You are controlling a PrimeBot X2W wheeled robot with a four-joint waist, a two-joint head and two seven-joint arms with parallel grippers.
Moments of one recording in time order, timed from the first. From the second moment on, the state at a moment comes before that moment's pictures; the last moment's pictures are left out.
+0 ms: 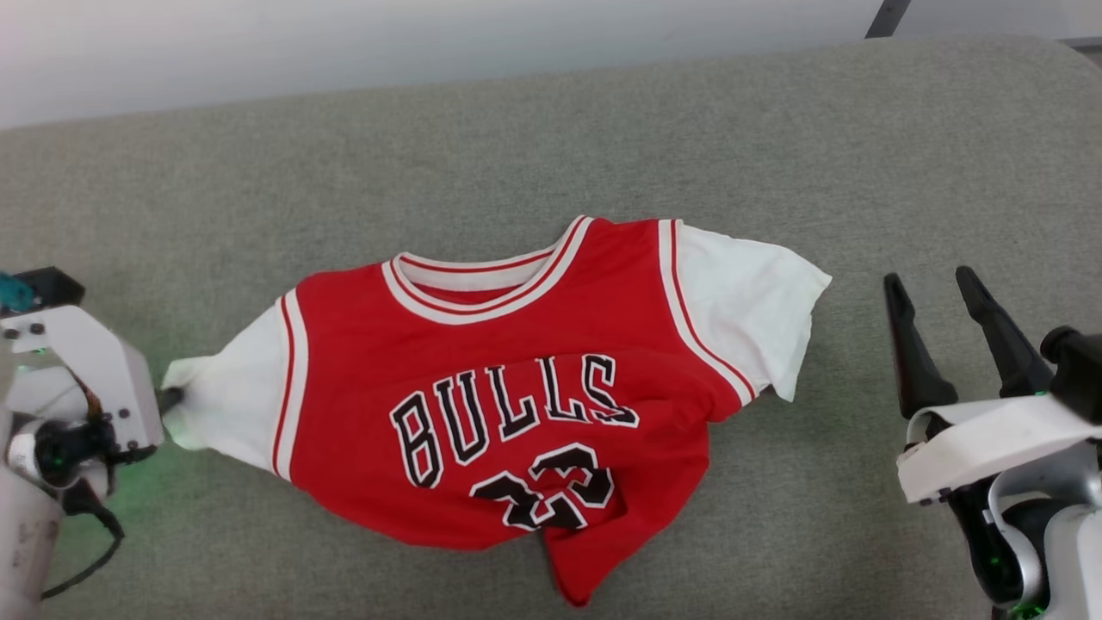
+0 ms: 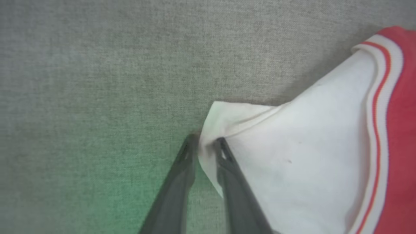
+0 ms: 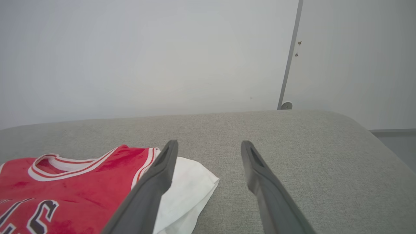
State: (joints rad) left arm -0.69 0.63 -0.37 0.78 -0.90 -0.07 0.68; right arm -0.23 -0.09 -0.02 -0.07 0.24 0.13 0.10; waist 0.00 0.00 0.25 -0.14
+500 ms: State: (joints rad) left arm -0.78 0.58 -0.40 0.82 -0.90 -0.11 0.64; right arm -0.41 -0.19 -0.02 0.01 0.34 0.13 0.50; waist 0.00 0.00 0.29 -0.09
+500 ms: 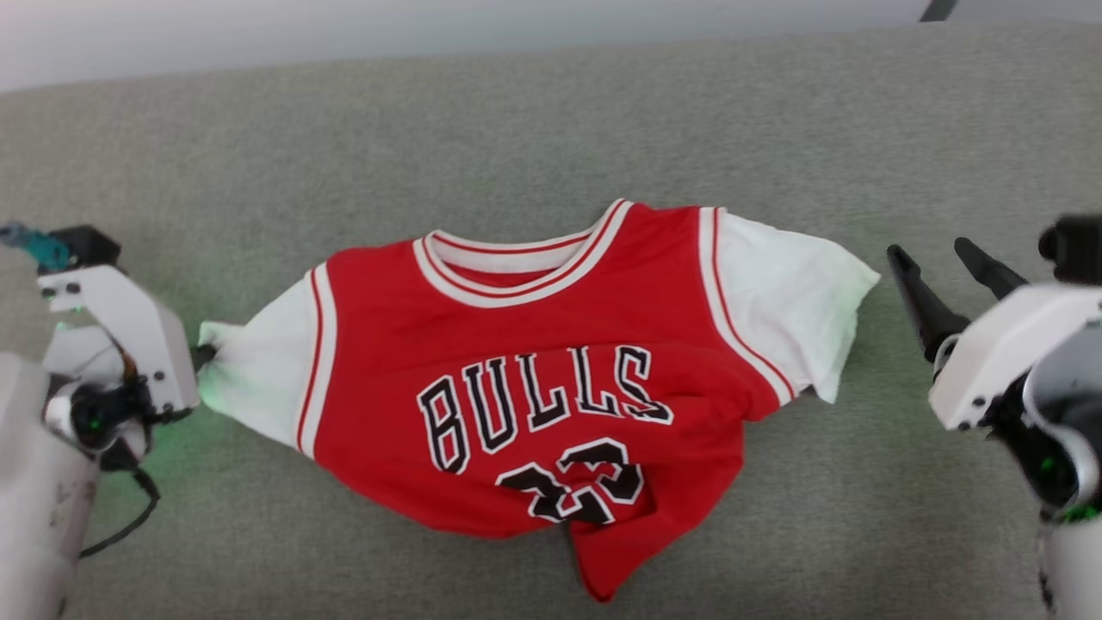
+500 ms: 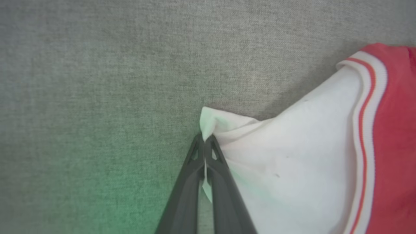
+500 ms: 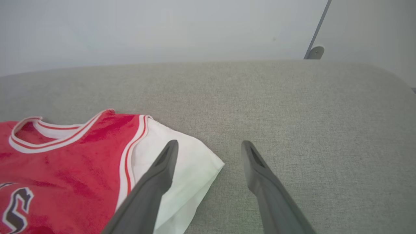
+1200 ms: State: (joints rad) left arm -0.88 0.52 -0.45 0.83 -0.92 -0.13 0.60; right arm -0.68 -0.23 -0.04 0.39 0.37 0.13 0.94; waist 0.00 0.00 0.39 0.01
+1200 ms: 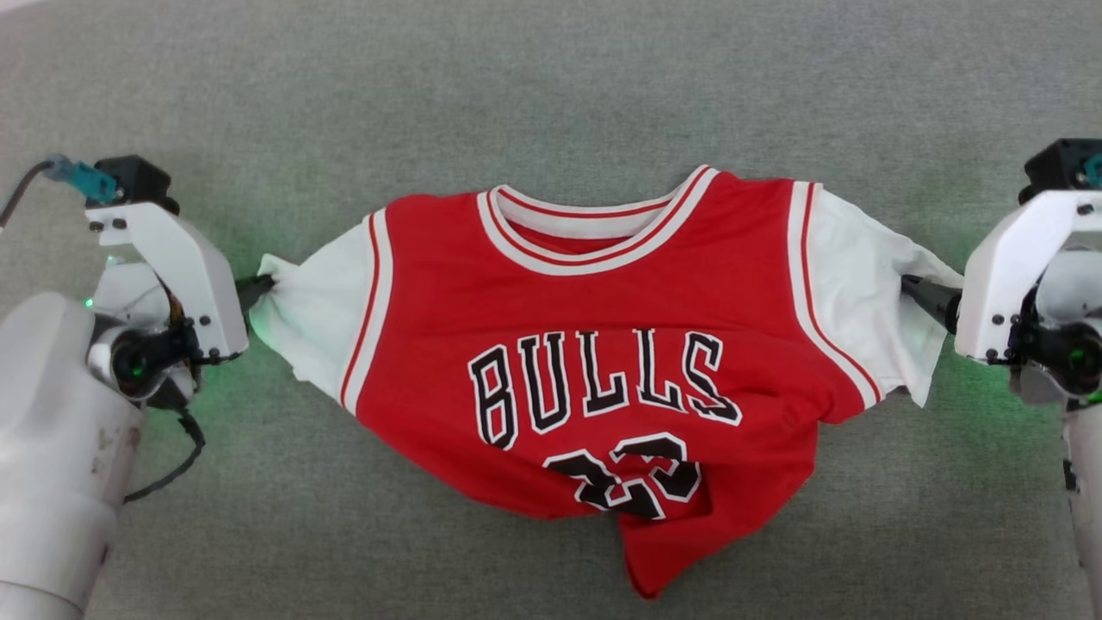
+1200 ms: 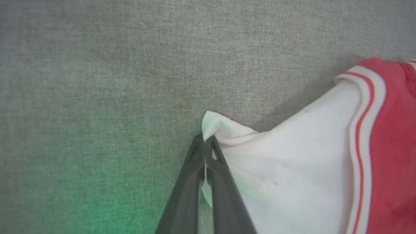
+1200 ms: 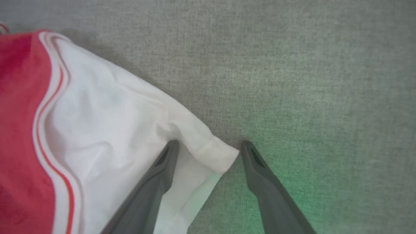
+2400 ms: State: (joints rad) left arm -1.35 0.50 -0.57 0.76 -0.89 -0.13 0.53; right arm -1.19 -0.26 0.23 0.59 0.47 0.13 0.41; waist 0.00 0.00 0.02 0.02
